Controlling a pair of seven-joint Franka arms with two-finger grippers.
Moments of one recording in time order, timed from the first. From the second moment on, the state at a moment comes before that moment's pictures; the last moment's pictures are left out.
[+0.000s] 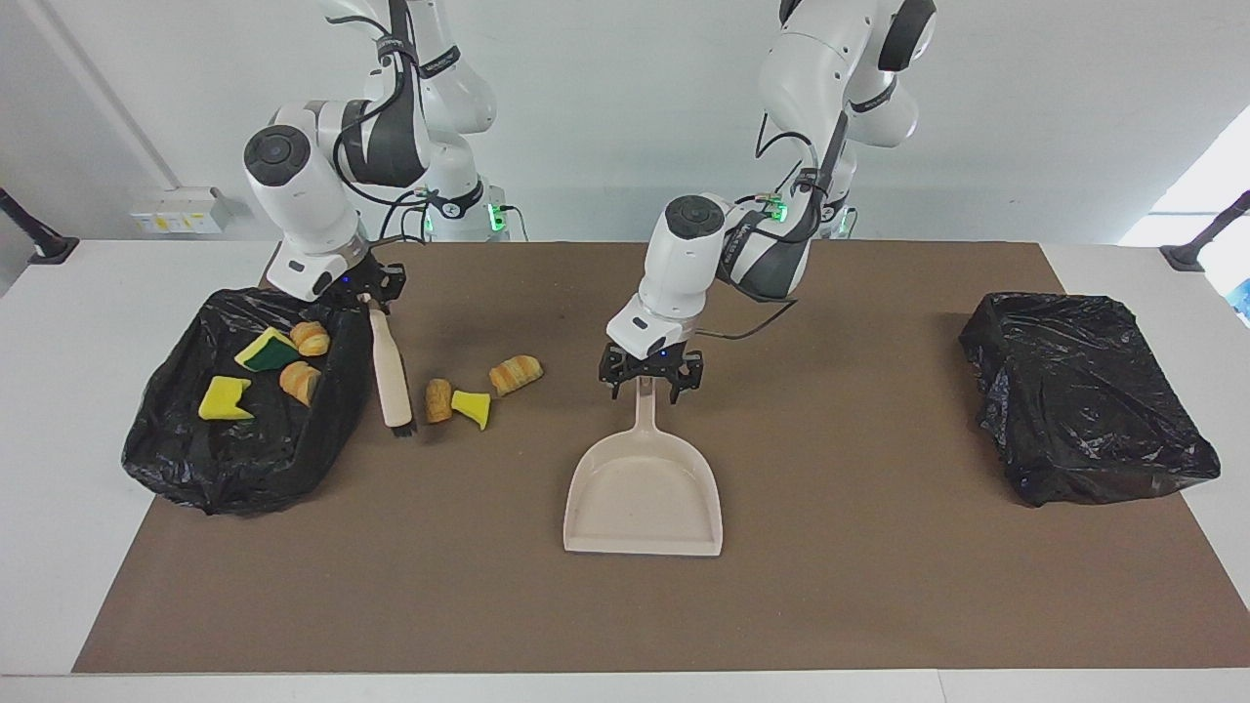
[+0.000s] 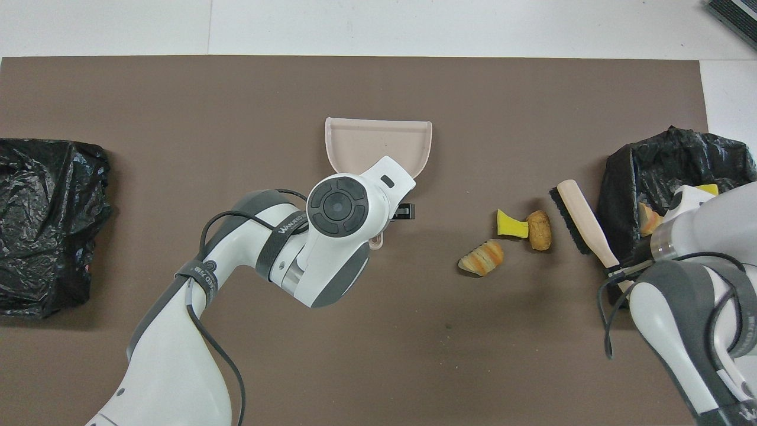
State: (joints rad) left arm -0.60 0.41 -0.10 -1.75 -0.01 2.36 -0.59; right arm -0.20 -0.13 0.15 -2.23 -0.04 1.94 -0.33
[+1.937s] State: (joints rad) left arm -0.36 0.18 -0.06 -1.84 0.07 1.93 0.85; right arm 0.16 -0.14 0.17 -2.38 0.12 2.06 0.34
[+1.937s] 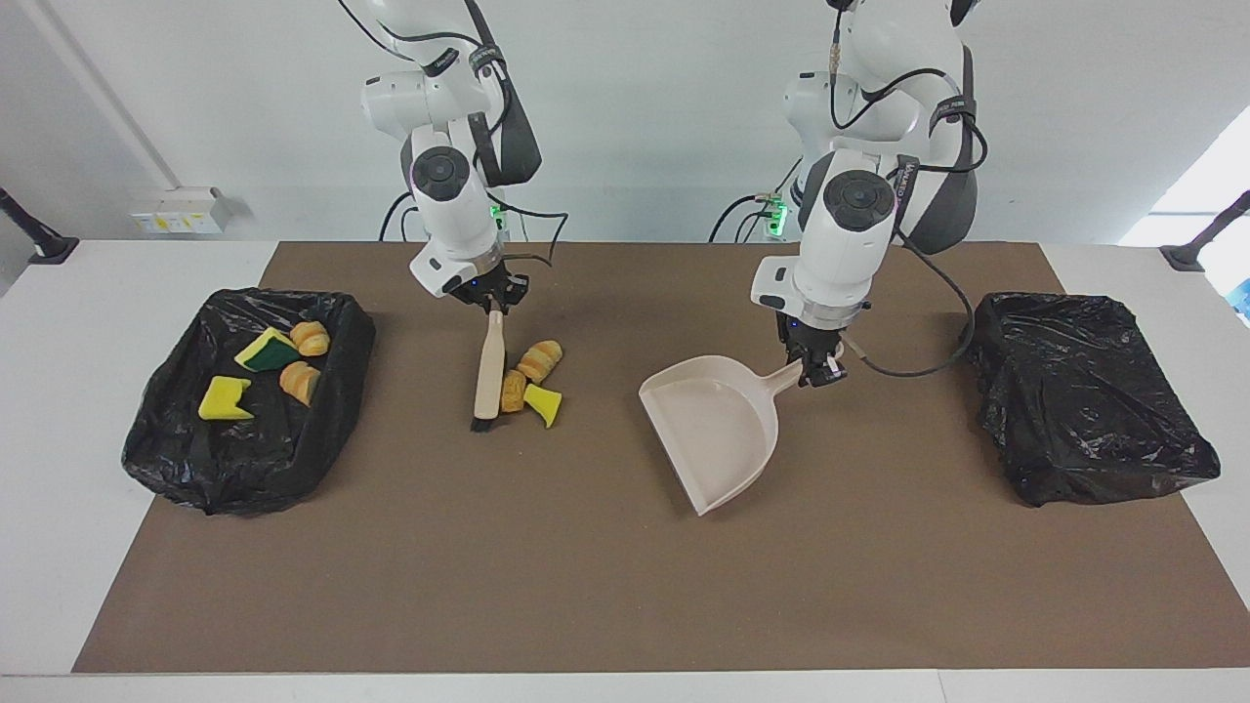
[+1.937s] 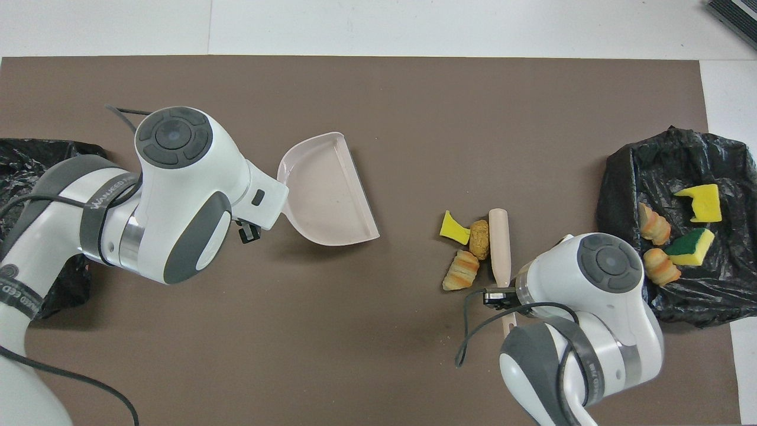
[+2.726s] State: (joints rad) left arm -0.42 0.08 -0.08 -2.10 0.07 2.12 0.88; right arm 0.25 -0.12 0.17 -2.38 0.21 2.15 0.60
